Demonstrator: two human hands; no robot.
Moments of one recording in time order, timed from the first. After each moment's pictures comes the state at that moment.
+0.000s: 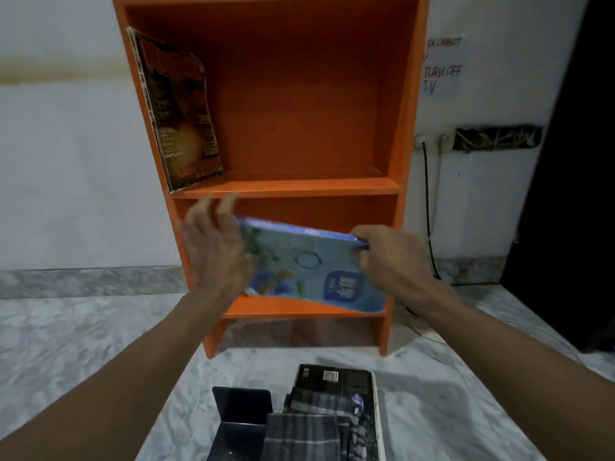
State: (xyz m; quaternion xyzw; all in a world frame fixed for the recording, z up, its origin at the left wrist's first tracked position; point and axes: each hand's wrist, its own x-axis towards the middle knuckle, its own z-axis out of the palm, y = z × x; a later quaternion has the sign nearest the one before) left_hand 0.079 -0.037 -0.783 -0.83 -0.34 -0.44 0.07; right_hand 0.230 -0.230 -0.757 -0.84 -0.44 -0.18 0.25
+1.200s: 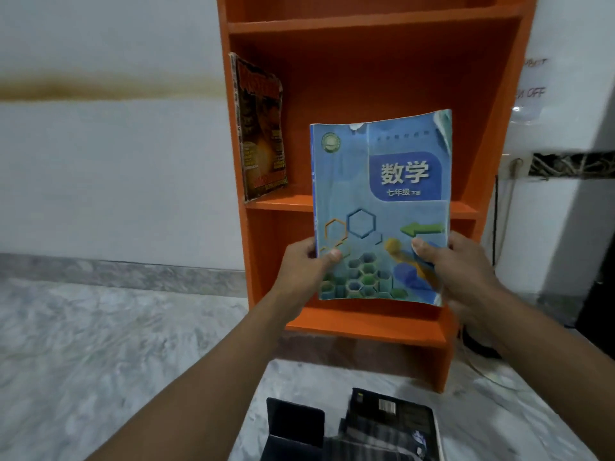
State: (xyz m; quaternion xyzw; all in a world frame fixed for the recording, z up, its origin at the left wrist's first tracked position) left_hand 0.068 -0.040 -0.768 -0.70 -0.21 -0.39 -0.57; right_hand 0.201 -0.195 -0.740 -0.62 -0.30 0.12 0.71
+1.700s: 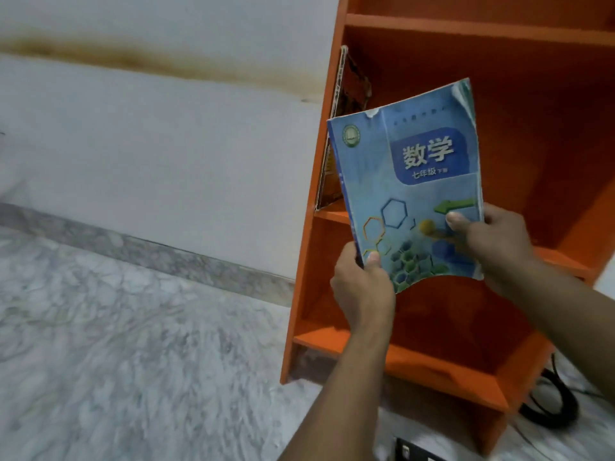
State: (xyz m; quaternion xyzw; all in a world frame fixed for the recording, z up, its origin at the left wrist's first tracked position) left_hand 0.065 -0.003 -0.764 -0.54 -0.36 -0.57 -0.51; right_hand 0.171 -0.072 -0.676 -0.68 -0.36 0.05 0.64
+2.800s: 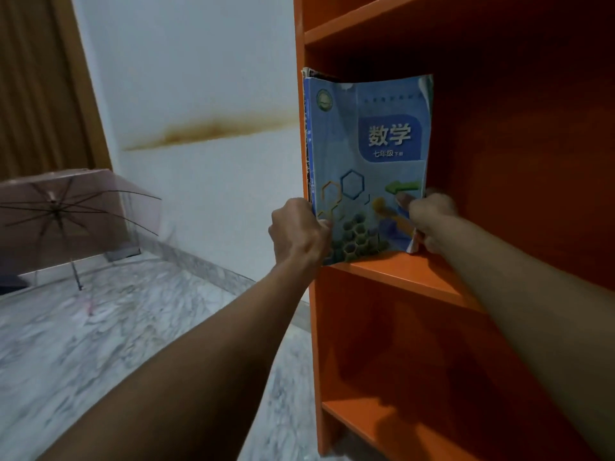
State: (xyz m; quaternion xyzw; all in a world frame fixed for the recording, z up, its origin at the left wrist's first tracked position) left_hand 0.112 0.108 -0.660 -0.62 -0.56 -0.53 -0.10; right_hand 0.284 0.124 -0.643 -0.61 -0.40 0.26 0.64
